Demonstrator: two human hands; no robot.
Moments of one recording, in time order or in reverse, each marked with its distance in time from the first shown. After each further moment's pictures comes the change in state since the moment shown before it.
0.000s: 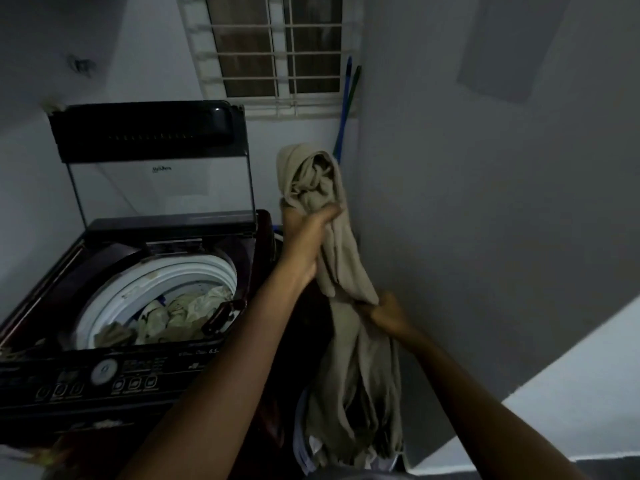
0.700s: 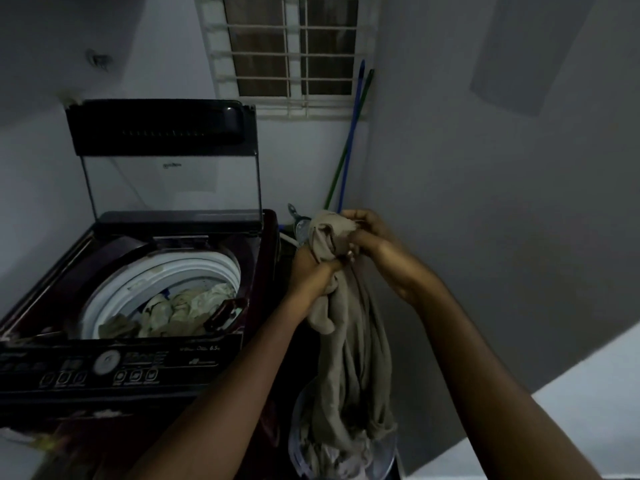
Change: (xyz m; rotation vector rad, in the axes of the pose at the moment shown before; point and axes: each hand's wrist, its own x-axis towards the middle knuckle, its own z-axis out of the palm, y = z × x) left_hand -0.006 -0.063 -0.022 0.328 0.028 -0.150; right_hand -0.012 -0.133 -0.039 0.368 -0.186 -0.302
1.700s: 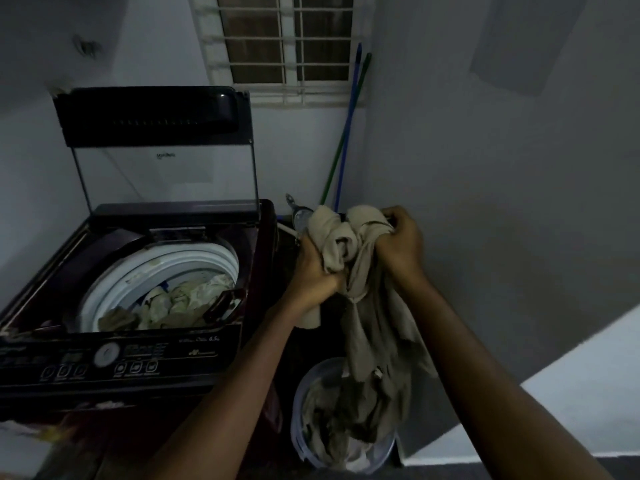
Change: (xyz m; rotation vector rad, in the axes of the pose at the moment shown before) left_hand -0.017 -0.013 -0.012 0.379 -0.233 0.175; right_hand 0.008 0.037 -0.012 -0.349 0.596 -0.082
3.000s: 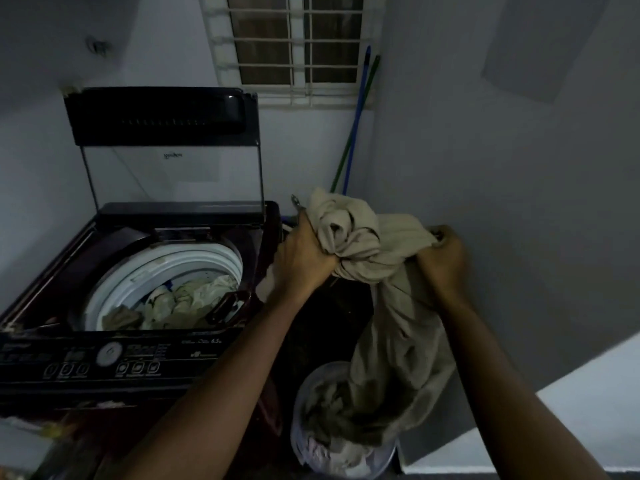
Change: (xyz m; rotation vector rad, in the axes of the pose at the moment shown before) left_hand 0.010 0.032 -0.016 0.417 0.366 0.070; right_hand 0.011 0.034 -0.038 -0.084 0.103 0.113
